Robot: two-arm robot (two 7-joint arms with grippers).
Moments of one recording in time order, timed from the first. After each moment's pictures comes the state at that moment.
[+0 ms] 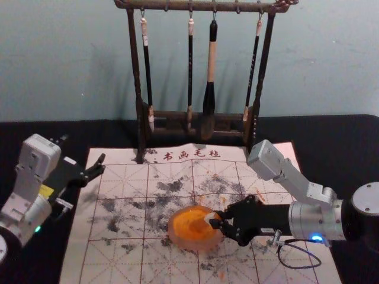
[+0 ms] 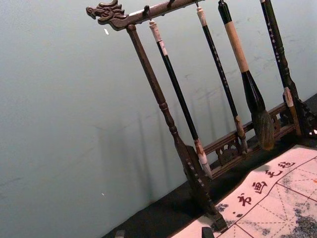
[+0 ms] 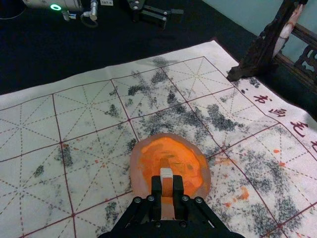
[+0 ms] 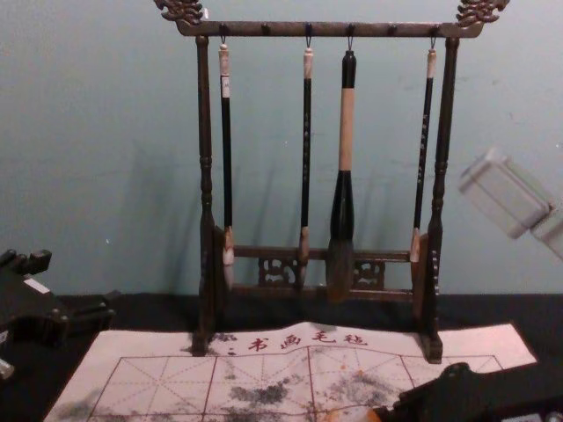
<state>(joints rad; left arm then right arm) -0.20 0.60 0.45 -1.41 -0.25 -0.12 0.03 0.43 0.59 -0.69 -1.48 0.36 0.32 0.69</state>
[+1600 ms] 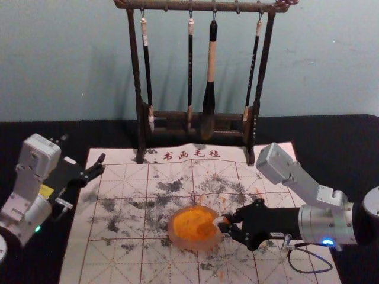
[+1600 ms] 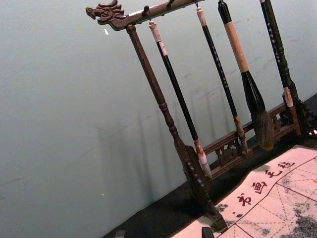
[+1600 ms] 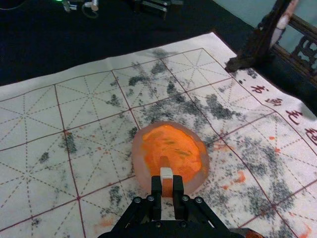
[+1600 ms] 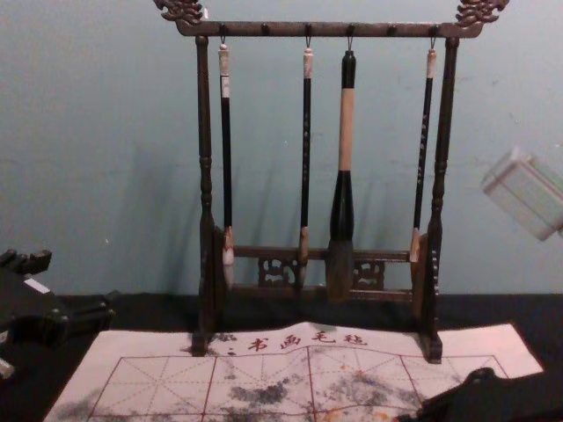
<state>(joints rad) -0.20 0.60 0.45 -1.41 -0.25 -0.12 0.03 0.40 0.64 -0.67 -1.53 0.36 0.34 0.68</state>
